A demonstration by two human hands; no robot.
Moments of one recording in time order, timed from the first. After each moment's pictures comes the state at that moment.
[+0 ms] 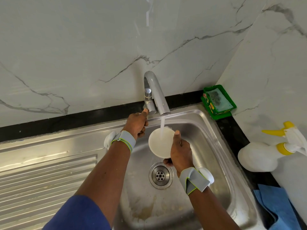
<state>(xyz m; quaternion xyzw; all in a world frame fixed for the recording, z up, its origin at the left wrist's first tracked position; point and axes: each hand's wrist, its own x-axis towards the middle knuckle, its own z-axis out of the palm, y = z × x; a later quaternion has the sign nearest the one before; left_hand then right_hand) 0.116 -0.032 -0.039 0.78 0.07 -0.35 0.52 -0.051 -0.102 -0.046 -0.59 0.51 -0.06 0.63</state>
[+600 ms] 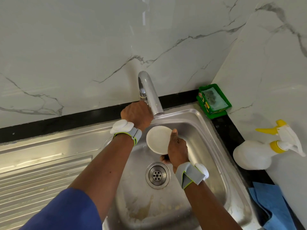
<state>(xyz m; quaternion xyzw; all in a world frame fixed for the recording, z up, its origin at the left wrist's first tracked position) 0.104 -0.057 0.001 0.97 -0.21 -0.07 0.14 -0.043 -0.115 -0.060 -0.56 0.52 -0.05 0.64</state>
